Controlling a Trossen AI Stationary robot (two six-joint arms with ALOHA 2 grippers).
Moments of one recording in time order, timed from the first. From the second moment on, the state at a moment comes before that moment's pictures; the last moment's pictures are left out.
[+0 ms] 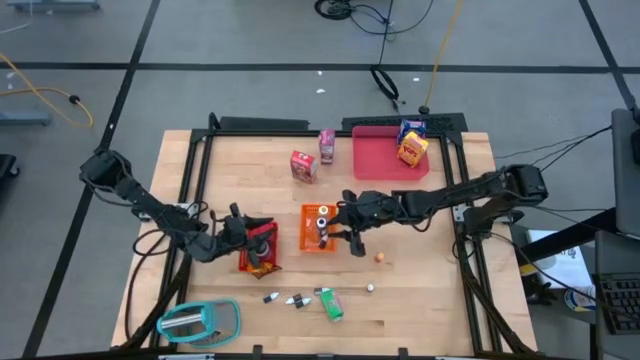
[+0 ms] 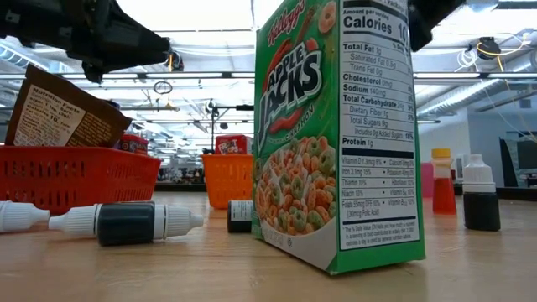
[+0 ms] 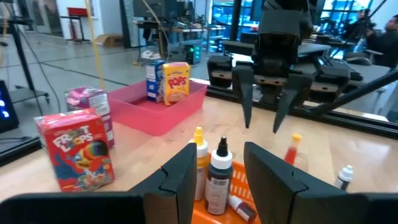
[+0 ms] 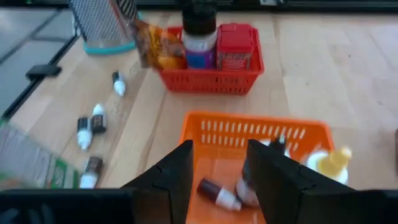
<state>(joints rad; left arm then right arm) -0.60 1.19 0.34 0.74 -1.01 -0.21 0.06 1.54 0.87 0.15 -0.11 0.01</state>
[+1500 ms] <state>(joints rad) -0.59 1.19 0.34 0.73 -0.98 -0.21 0.36 1.35 0.66 -0.35 0.05 0.43</state>
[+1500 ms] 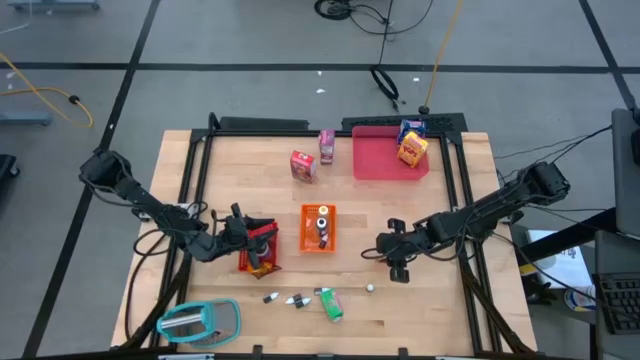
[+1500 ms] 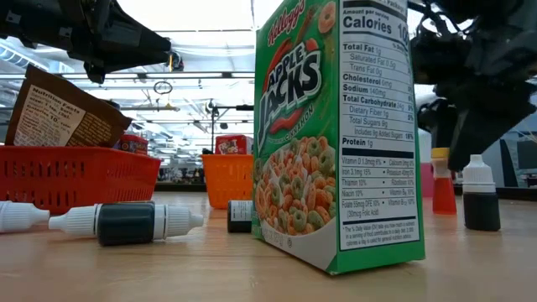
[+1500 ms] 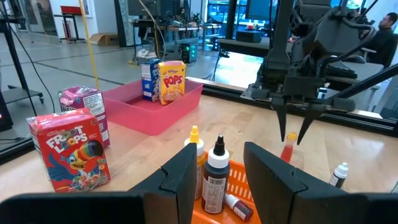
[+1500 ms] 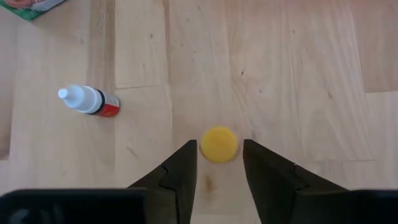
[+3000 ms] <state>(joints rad) -0.59 1.19 0.34 0.73 -0.99 -0.21 0.14 1.30 0.65 0.17 -0.02 0.13</state>
